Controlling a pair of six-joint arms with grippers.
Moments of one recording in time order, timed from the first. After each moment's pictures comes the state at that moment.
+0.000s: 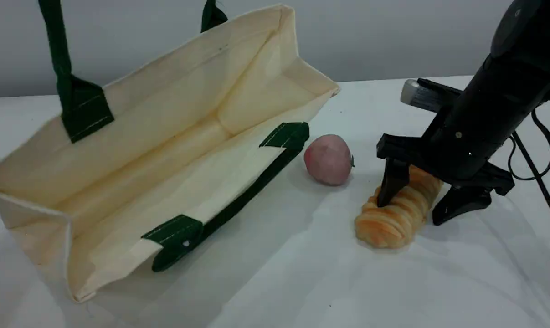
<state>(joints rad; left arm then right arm) -0.13 1.67 -1.75 -0.58 1.22 1.09 0.26 2.17 -1.10 0.66 0.44 -0.16</state>
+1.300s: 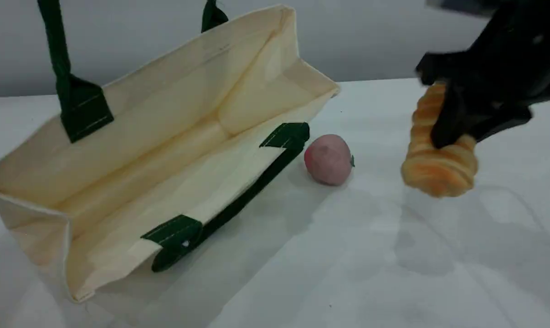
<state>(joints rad) -0.13 1.67 -1.75 -0.58 1.22 1.10 0.26 1.69 -0.94 0.48 0.59 -0.20</state>
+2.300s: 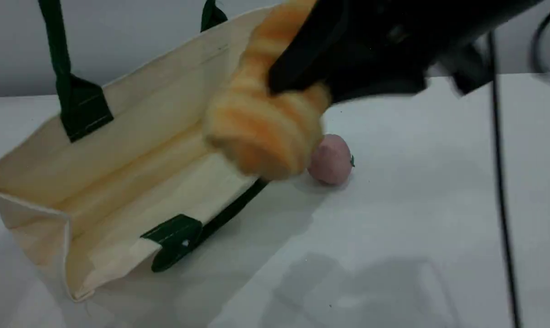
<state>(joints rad) -0.13 1.67 -1.75 -0.59 1.22 1.10 0.64 1.44 -0.81 1.19 0.52 -0.49</state>
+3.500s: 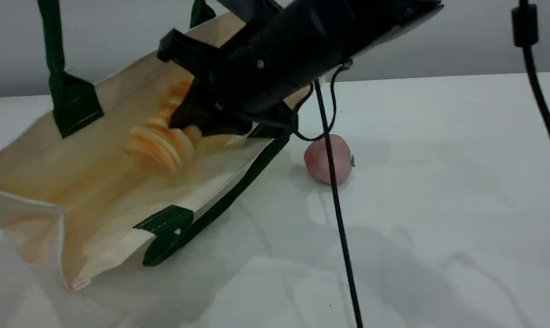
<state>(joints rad) -0.13 1.67 -1.75 -0.61 1.22 1.10 0.64 2.10 -1.31 1.60 0.47 -0.85</state>
